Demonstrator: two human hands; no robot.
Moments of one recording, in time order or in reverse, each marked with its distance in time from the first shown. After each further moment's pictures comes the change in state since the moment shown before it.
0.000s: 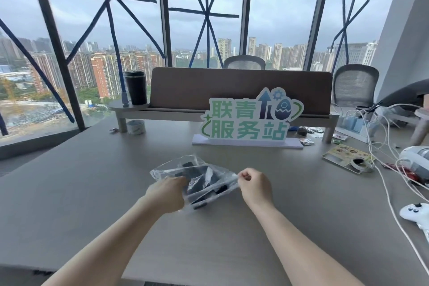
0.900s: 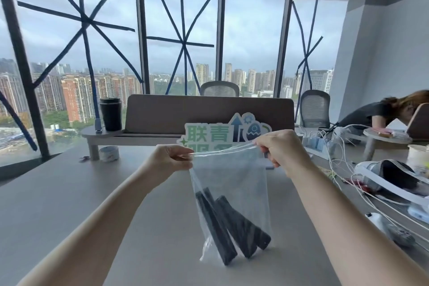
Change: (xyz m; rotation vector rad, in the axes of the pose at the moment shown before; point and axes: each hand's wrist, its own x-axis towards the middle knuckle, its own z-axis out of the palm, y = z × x) left_hand 0.006 0.066 -0.098 -1.121 0.214 0.311; right_hand 0.009 -0.095 -0.185 0.286 0.119 -0.009
